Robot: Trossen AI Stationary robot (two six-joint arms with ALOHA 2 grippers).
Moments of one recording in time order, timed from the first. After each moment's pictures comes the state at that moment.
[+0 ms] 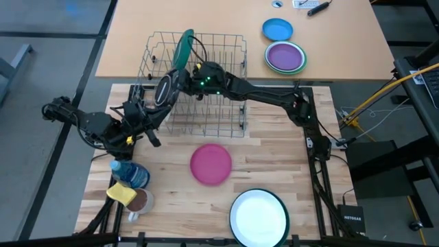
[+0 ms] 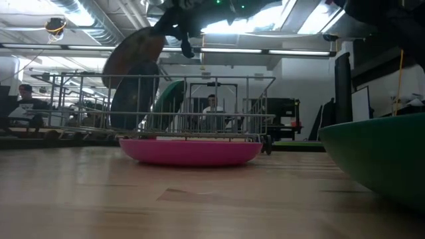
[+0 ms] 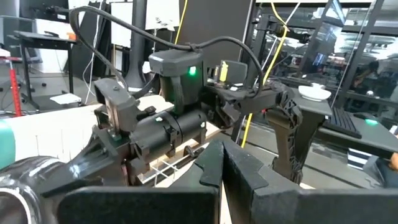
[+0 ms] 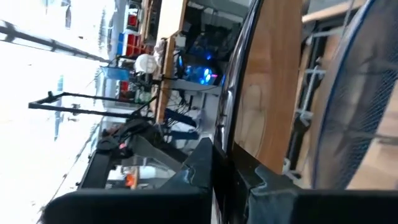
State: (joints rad) left arm -0.46 0.87 0.99 -0.01 -1.06 -0.10; right arm -0.30 2.19 2.15 -0.13 -0.13 1.34
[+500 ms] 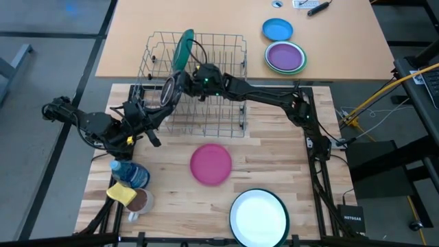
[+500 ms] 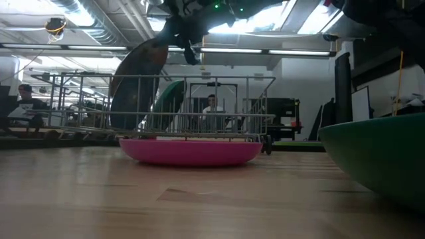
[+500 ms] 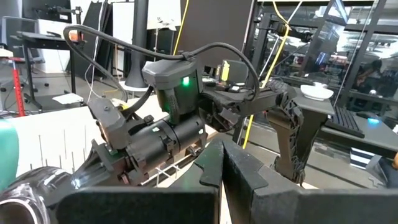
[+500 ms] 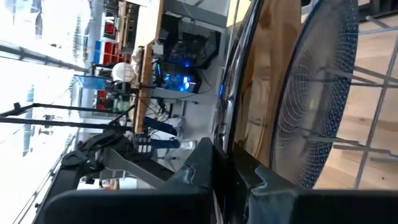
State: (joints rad) left arm -0.46 0.87 0.99 -0.02 -1.06 -0.10; right arm -0.30 2.21 2.15 -0.20 -0.07 1.33
